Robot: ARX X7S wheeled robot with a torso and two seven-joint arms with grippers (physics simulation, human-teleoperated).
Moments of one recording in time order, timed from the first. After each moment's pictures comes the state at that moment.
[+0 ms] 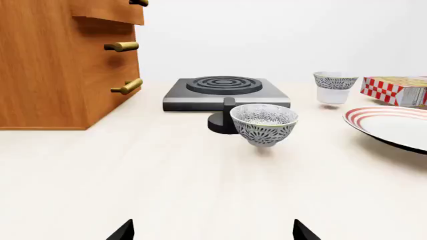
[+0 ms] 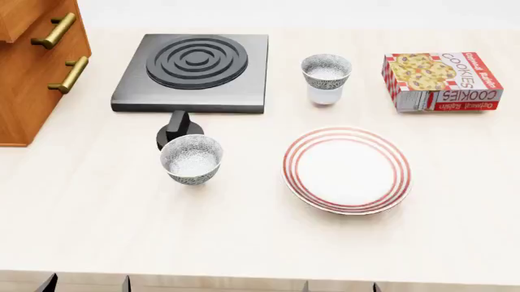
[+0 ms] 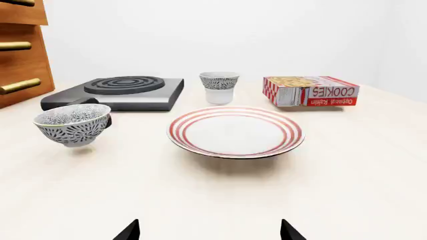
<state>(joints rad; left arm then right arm) 0.00 0.00 0.00 0.00 0.00 0.00 0.00 0.00 0.00 0.00 0.00 0.00 0.00 0.00</state>
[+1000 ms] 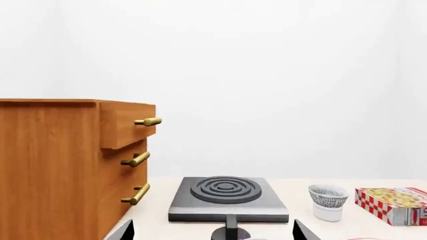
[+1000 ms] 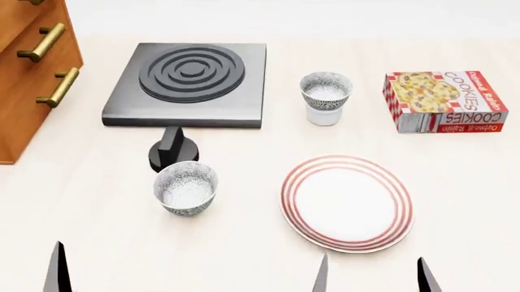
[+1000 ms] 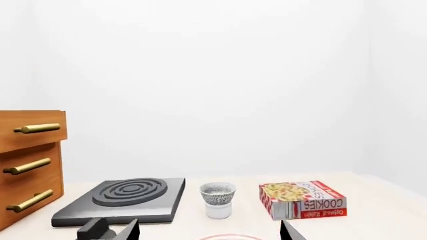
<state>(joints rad) 0.20 -0.12 0.03 0.69 -0.10 -0.17 -0.11 -0.22 0.11 -0.05 -0.69 0.11 0.15 0.13</state>
